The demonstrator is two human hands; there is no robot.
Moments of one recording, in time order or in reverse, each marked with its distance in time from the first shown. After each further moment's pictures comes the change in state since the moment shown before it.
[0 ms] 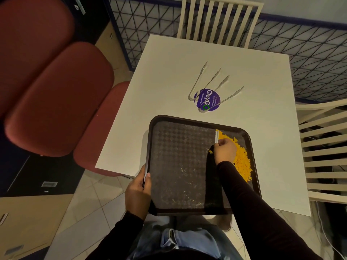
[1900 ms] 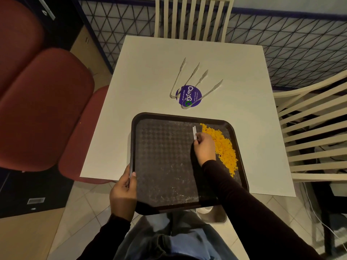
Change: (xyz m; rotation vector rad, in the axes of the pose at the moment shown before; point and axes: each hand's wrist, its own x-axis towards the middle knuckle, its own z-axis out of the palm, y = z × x) left_hand 0.002 0.004 -0.001 -0.075 -0.010 -0.049; right_hand -0.024 -0.003 -0.010 -0.066 -0.143 -0.241
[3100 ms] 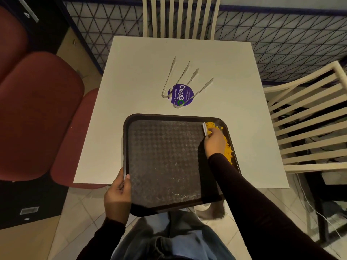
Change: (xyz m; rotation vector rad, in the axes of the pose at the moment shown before) left_hand 0.013 -0.018 -0.002 0.017 -0.041 0.009; right_hand 0.028 0.034 -0.025 -0.079 0.198 0.124
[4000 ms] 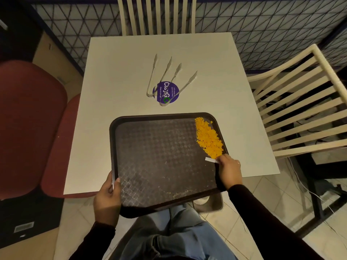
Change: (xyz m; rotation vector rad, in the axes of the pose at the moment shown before) left_hand 0.011 -0.003 -0.001 0.069 -0.083 0.023; right_hand -0.060 0.123 -0.043 -0.368 -0.096 -0.184
